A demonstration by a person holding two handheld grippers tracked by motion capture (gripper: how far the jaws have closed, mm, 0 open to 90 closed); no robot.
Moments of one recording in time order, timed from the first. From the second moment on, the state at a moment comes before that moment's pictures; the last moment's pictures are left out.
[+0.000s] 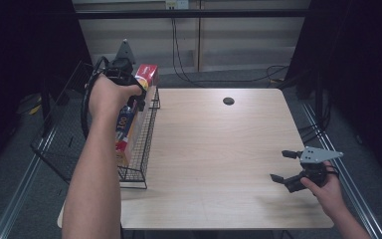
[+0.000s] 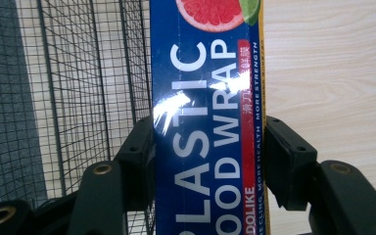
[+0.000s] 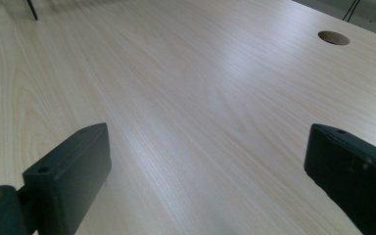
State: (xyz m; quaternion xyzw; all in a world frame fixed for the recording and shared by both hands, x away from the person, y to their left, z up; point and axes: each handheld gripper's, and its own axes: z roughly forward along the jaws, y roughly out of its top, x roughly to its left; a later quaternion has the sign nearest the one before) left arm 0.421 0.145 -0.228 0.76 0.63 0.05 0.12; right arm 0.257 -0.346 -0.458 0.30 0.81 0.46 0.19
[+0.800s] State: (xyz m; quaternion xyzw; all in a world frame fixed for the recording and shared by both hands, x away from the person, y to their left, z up) left arm 0.418 0.176 -0.221 0.75 0.65 0.06 0.12; right arm 0.256 -0.346 -0.458 0.30 0.81 0.46 0.19
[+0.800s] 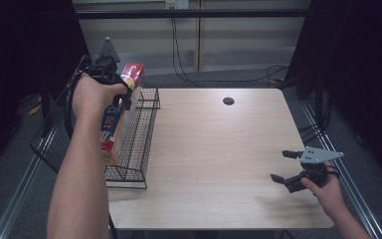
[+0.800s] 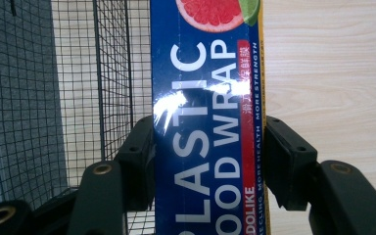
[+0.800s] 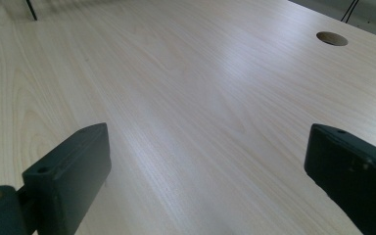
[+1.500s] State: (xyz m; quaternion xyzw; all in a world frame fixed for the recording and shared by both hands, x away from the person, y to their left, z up) left arm 0.414 0.203 -0.221 0.73 0.67 0.05 0.12; right arm 0.257 -0.346 -0.458 0.30 0.81 0.46 0.19
